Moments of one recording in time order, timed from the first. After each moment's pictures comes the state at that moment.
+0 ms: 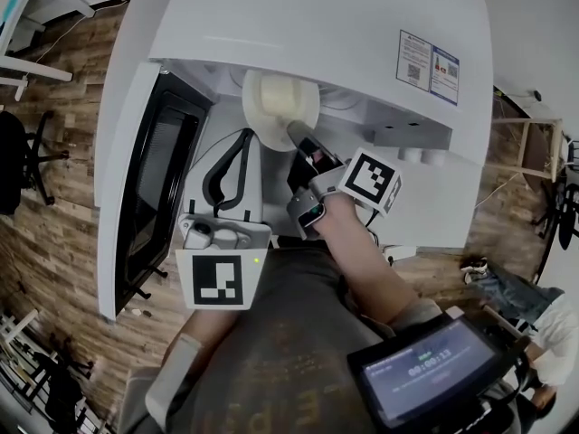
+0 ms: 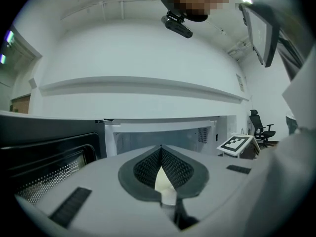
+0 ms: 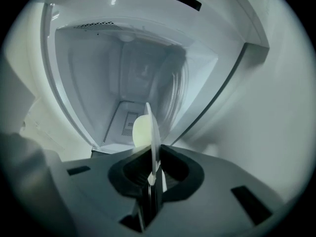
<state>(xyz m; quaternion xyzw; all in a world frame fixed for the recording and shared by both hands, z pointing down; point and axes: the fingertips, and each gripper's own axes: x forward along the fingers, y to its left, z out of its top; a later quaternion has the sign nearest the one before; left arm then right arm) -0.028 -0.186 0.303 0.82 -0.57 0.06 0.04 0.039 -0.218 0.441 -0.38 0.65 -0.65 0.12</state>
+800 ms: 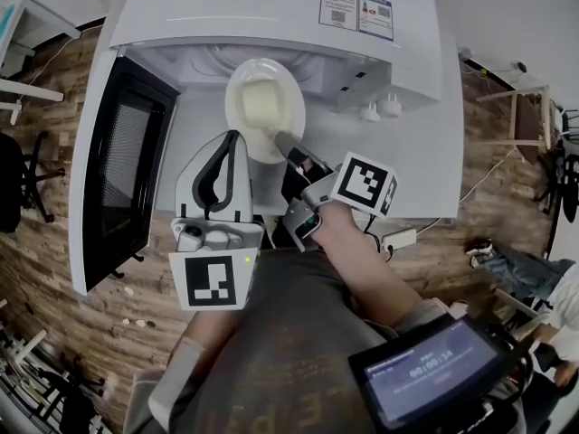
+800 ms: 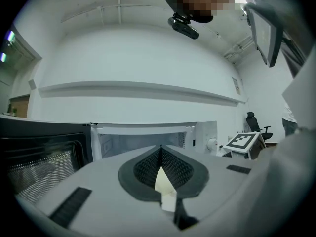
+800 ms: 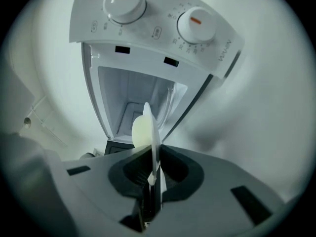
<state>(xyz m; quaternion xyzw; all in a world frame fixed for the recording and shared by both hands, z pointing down) 0.023 -0.135 0.289 0.82 -0.57 0.04 0.03 0.087 -0.150 0.419 -0.37 0.66 -0.65 0.12</state>
